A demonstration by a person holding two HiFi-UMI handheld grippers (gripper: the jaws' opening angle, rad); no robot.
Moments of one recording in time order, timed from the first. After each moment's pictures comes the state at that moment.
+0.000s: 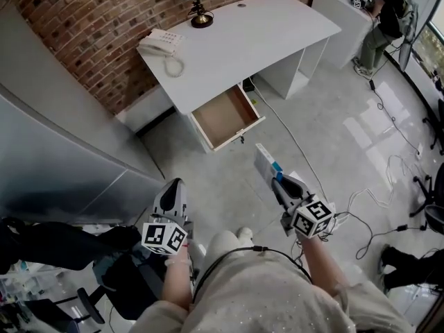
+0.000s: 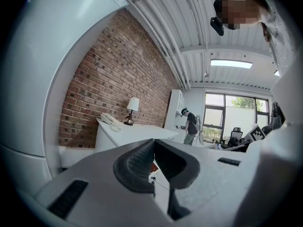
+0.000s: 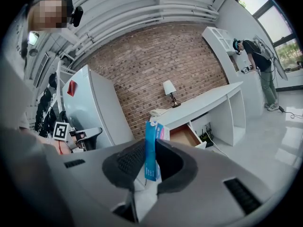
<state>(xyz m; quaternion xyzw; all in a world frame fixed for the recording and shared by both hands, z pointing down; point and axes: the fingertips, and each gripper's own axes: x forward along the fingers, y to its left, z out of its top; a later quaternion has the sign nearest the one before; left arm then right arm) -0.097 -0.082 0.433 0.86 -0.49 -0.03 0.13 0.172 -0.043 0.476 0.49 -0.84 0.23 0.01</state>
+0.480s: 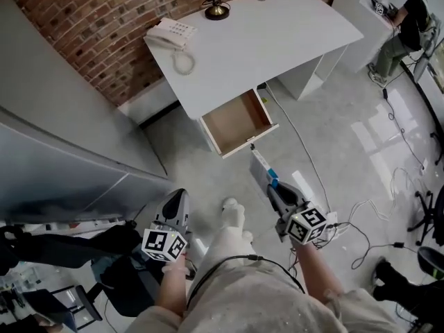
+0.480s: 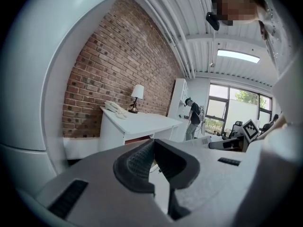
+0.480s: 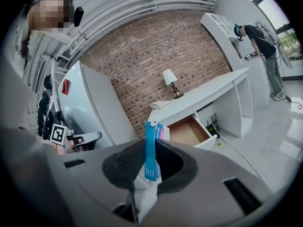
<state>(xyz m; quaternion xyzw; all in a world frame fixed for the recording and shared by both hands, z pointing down) -0.111 -0.112 0.483 0.85 -0.49 0.03 0.17 0.142 -0.102 0.516 0.47 -0.84 0.27 0.02</state>
